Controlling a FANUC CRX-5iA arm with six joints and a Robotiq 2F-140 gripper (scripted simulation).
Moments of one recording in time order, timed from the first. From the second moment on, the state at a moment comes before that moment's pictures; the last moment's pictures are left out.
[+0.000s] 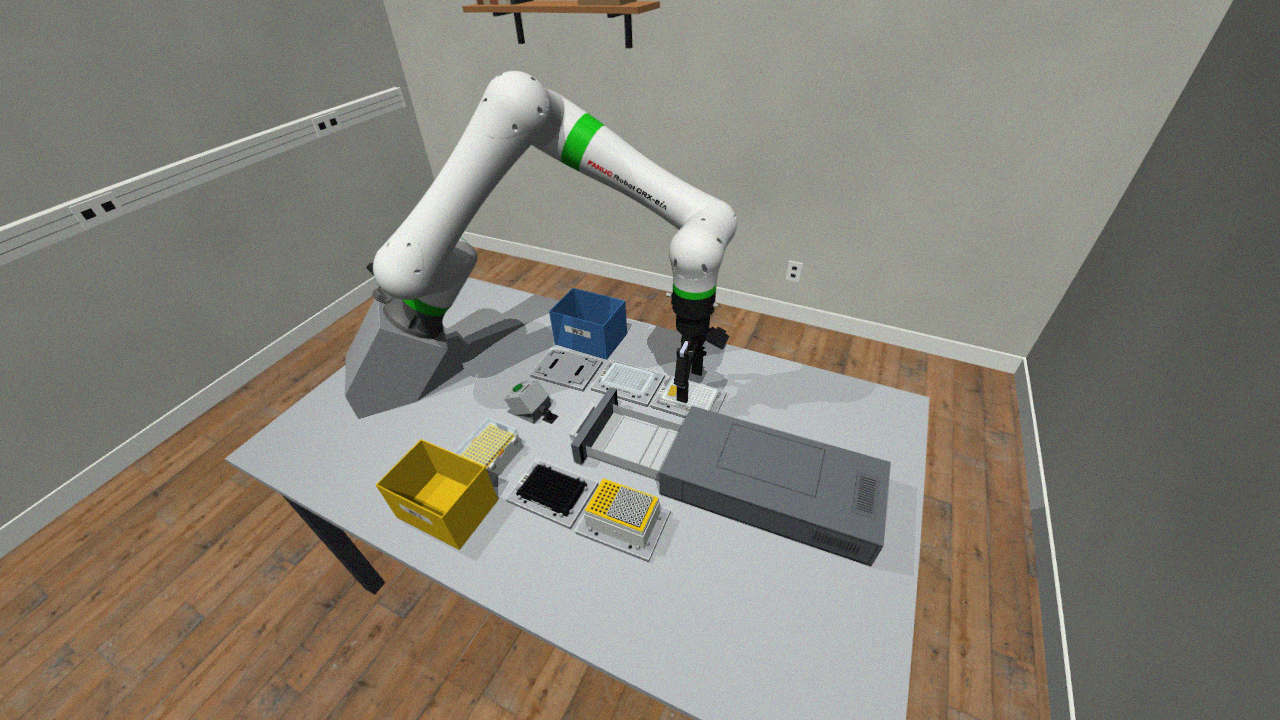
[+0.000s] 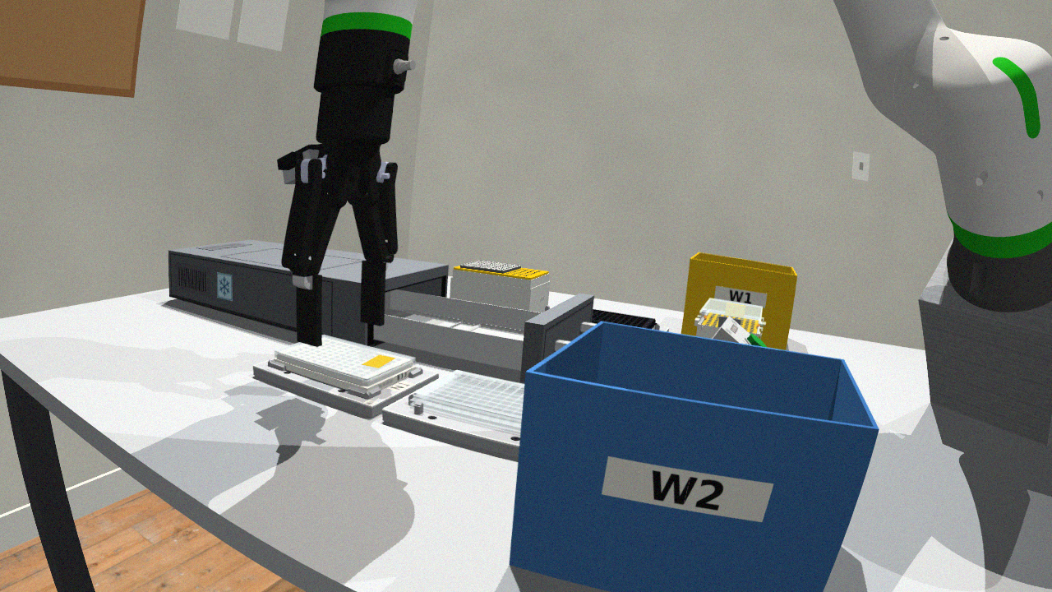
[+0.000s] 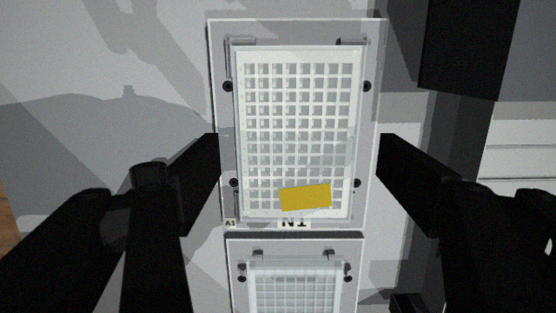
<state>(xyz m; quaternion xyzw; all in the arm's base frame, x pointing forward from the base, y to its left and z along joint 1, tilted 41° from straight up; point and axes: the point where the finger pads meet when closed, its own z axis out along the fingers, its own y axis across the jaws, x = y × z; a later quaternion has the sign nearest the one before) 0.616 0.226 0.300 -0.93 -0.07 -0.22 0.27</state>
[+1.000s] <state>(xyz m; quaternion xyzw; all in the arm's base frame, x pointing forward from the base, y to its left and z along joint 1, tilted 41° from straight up) 0.604 0.207 0.326 -0.93 -0.07 -0.22 0.27</state>
